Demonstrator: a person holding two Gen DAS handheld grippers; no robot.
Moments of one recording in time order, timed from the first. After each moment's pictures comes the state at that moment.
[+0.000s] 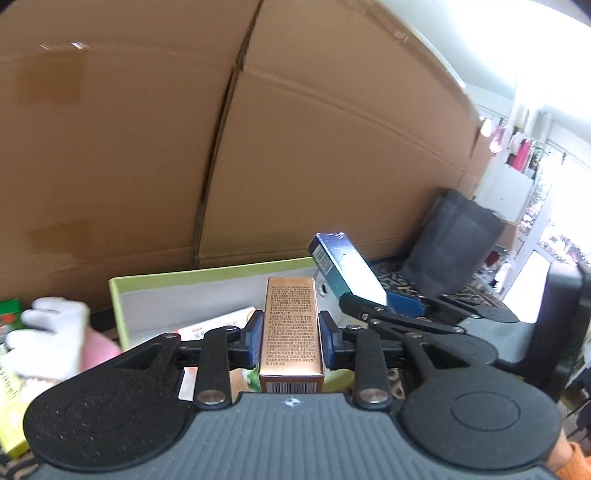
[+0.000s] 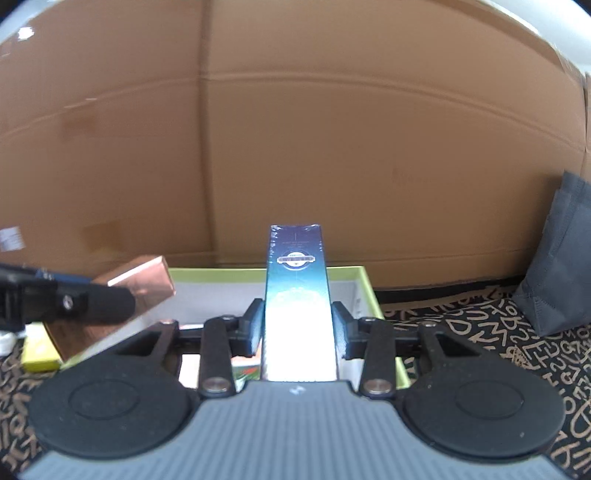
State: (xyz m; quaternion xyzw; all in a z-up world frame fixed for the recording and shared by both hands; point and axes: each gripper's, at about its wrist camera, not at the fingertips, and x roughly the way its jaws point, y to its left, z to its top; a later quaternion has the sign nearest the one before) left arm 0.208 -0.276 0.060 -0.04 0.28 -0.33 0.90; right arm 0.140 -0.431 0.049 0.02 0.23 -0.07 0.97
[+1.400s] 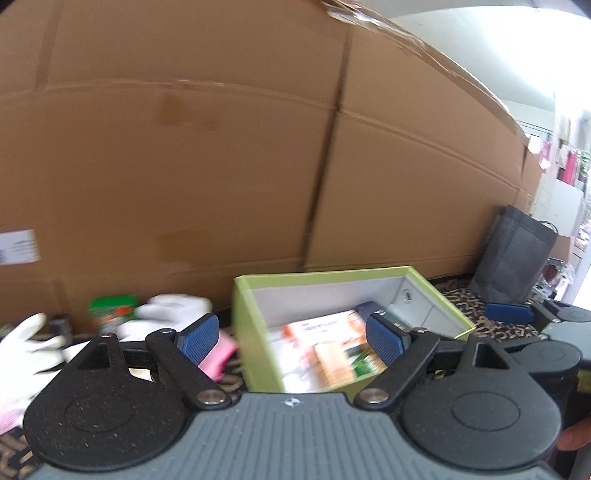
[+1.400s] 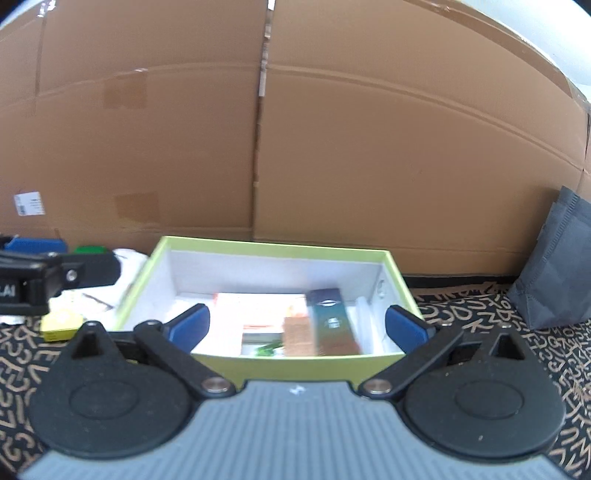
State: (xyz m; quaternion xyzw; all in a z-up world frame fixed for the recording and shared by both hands) left arm 0.151 -0.183 0.055 -0.03 0.22 -0.22 0.95; right arm 0.105 -0.356 0.047 -0.02 0.25 -0.08 0.96
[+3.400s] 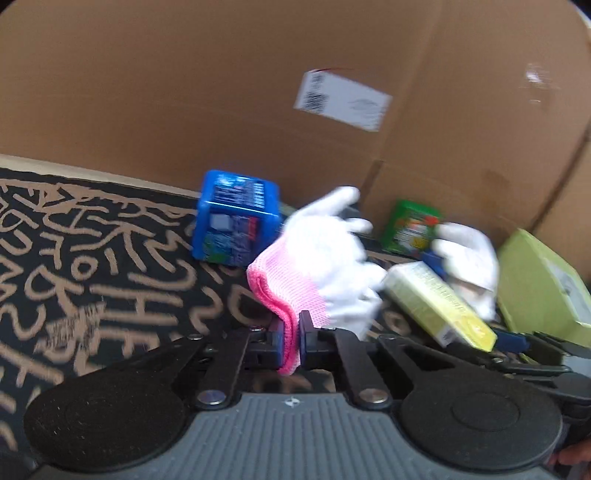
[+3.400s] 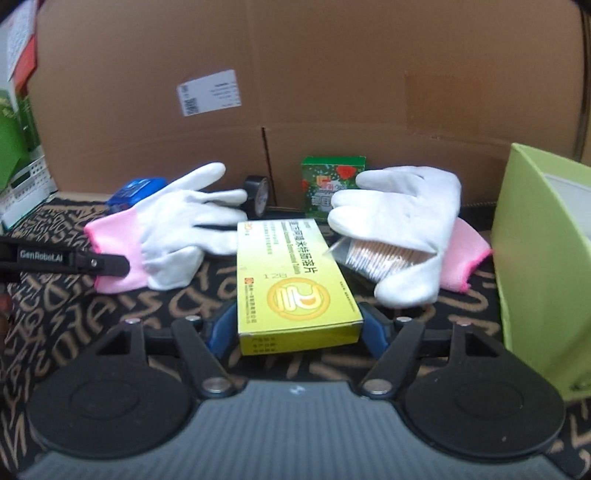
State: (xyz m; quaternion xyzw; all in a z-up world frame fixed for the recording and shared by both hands) left arm 0.175 0.063 -0.036 -0.14 0.33 -0.08 0.93; right arm 0.178 -0.155 -0.060 -0.01 0.32 0.15 0.93
